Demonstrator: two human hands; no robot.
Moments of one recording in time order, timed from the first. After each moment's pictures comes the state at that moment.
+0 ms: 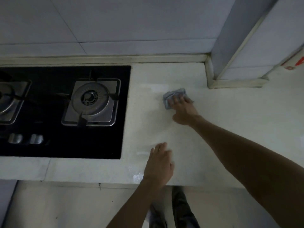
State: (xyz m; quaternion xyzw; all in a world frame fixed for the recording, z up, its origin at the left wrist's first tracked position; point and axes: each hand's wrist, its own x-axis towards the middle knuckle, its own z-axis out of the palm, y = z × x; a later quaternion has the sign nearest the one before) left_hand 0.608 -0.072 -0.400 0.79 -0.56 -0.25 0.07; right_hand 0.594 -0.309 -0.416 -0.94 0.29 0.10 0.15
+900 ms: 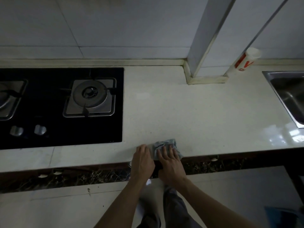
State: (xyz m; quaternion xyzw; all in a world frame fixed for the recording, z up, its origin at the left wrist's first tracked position) left_hand 0.603 0.030 -0.407 0.84 -0.50 -0.21 0.10; right_hand 0.479 -0.022 -0.409 -0.89 0.38 0.13 0.20
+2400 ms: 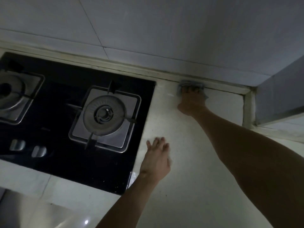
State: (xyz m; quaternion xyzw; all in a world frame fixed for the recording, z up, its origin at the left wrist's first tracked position) left_hand 0.740 -0.167 -0.406 0.82 -0.51 -0.26 -0.09; right_hand 0.772 -0.409 -0.412 -0.90 0.38 0.19 0.12
